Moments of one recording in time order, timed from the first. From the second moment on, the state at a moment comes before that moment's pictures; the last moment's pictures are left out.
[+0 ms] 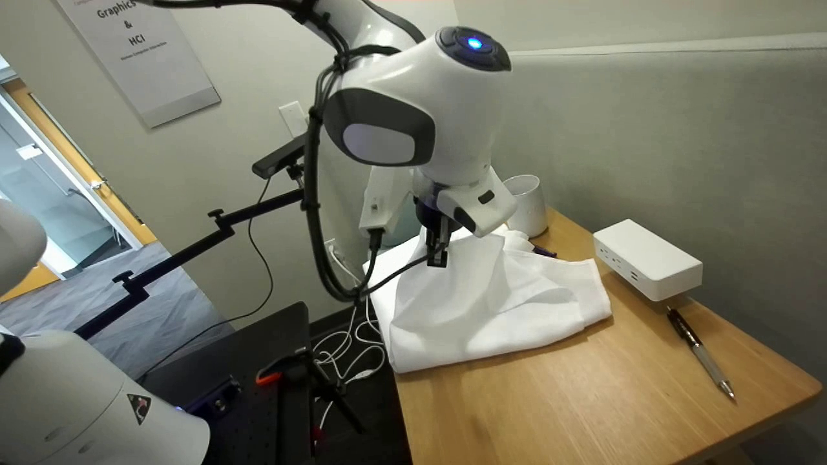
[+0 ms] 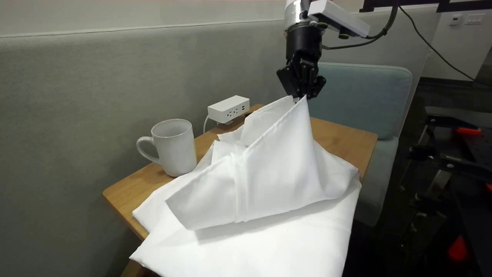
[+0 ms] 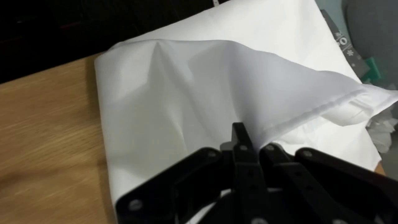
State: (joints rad) arm -0.10 0.33 0.07 -2.29 0.66 2.29 -0.08
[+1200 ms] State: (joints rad) arm -0.25 0.31 -0.10 -2.32 0.89 2.27 -0.18
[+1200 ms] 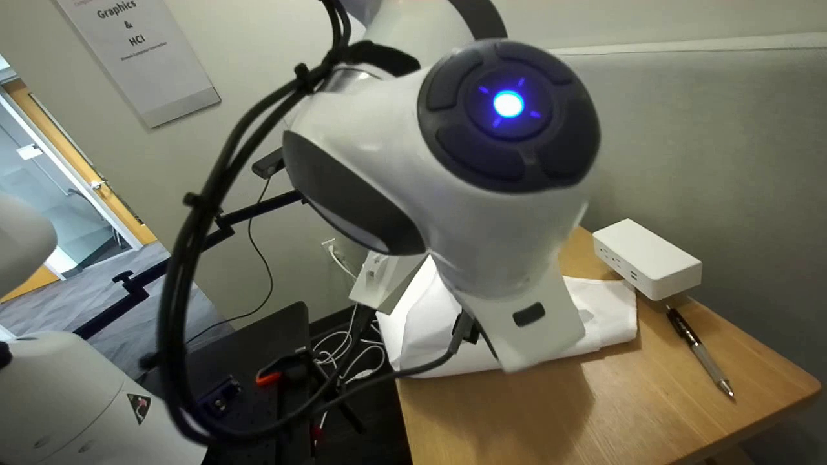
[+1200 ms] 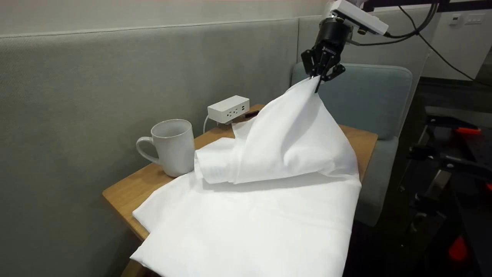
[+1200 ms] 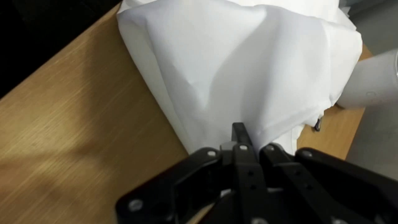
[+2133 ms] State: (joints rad) arm -0.33 0.40 -0.24 -2.31 0.97 2.30 -0.03
